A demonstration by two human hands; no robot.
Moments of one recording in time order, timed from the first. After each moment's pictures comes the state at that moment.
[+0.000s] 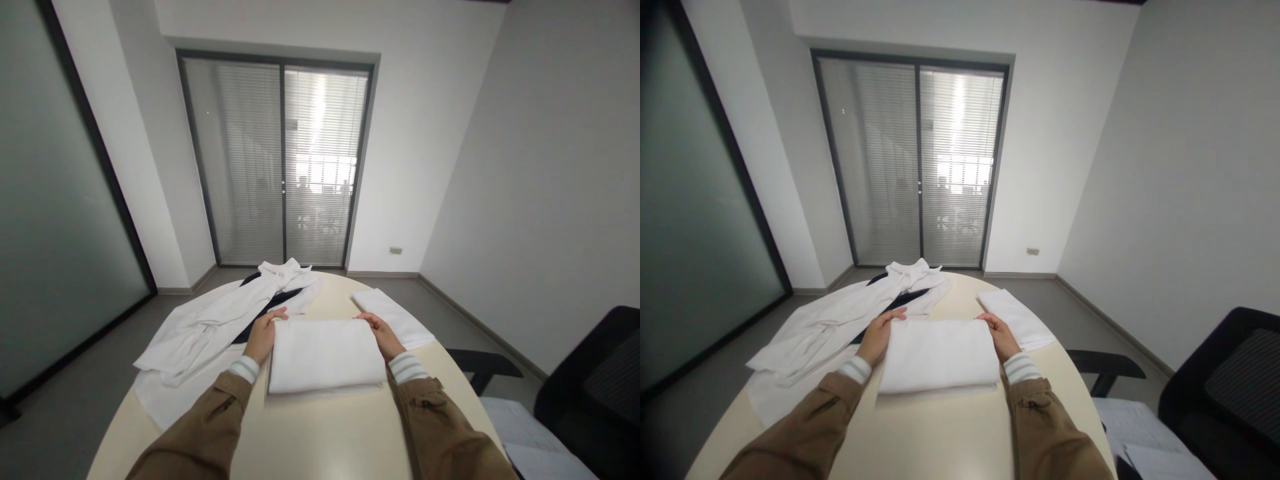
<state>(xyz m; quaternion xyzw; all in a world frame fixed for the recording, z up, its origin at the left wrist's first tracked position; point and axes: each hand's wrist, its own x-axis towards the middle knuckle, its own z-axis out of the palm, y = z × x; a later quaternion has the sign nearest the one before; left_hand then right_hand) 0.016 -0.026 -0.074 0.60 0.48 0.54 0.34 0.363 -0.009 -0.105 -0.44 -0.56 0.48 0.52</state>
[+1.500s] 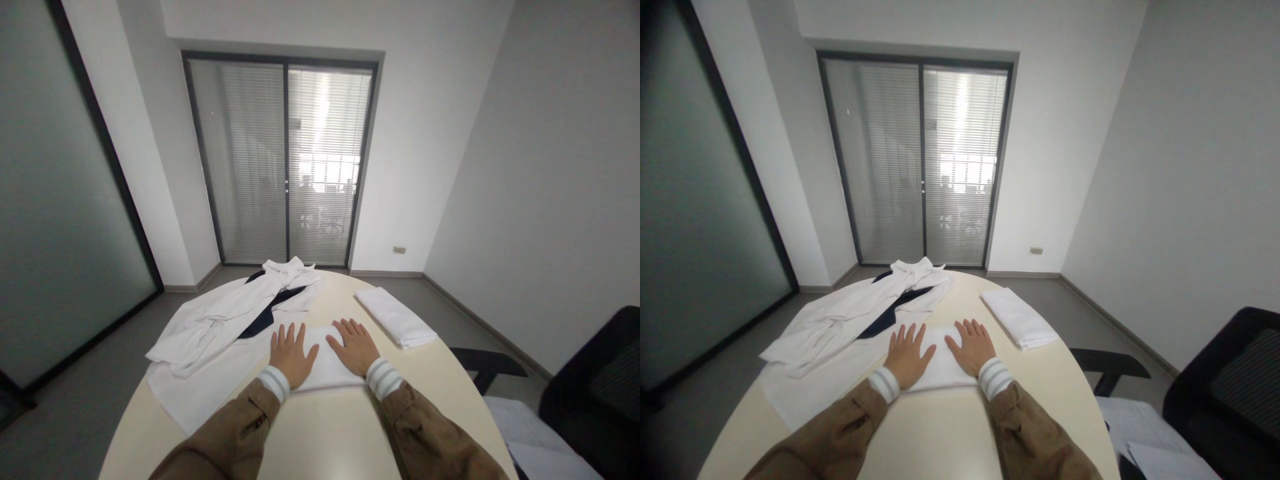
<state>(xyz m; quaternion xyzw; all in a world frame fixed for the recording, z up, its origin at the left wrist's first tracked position) 0.077 -0.080 -0.094 0.74 0.66 0.13 0.06 0.277 -0.054 -0.089 -0.62 -0.76 0.10 0.14</state>
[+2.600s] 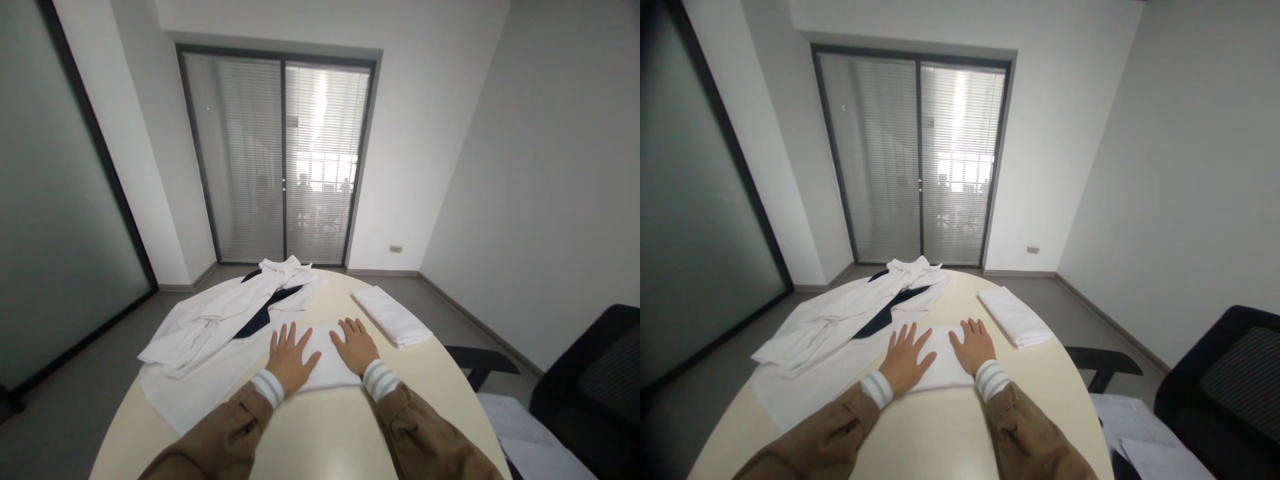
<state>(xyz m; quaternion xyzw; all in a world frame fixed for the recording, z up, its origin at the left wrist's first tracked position) 0.075 -0.089 -0.089 0.79 0.60 0.14 0.06 0.293 -0.043 -0.108 -0.64 -0.74 0.07 0.19</state>
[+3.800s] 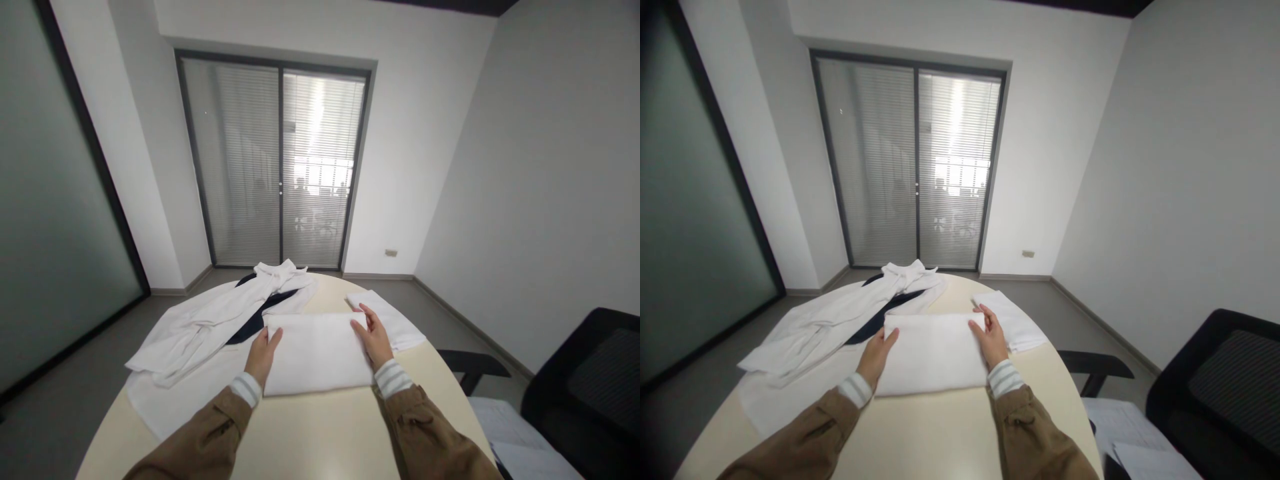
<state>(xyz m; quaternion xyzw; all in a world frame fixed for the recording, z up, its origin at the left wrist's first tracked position) 0.050 -0.067 -0.089 0.45 0.45 0.59 0.50 0.339 -0.035 -0.091 -0.45 -0.51 0.36 0.64</state>
